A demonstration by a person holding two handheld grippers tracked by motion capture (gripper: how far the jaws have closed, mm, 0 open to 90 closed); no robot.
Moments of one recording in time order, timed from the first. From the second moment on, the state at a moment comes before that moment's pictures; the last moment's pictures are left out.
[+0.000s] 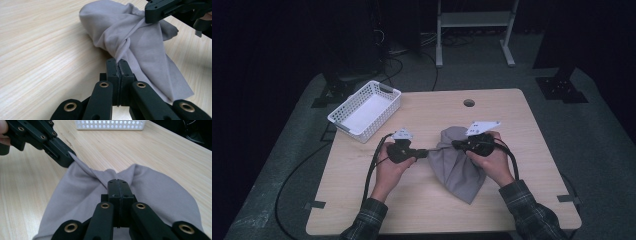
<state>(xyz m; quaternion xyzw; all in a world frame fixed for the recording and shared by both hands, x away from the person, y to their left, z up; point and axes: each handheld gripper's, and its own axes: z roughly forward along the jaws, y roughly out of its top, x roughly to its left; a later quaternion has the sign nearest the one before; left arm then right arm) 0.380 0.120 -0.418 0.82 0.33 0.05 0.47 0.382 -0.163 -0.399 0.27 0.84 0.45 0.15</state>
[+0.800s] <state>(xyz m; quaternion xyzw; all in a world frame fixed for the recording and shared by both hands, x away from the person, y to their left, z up) 0.386 0.157 -0.407 0.80 0.35 0.07 0.49 0.391 -0.204 -0.387 0.30 0.82 0.45 0.16</state>
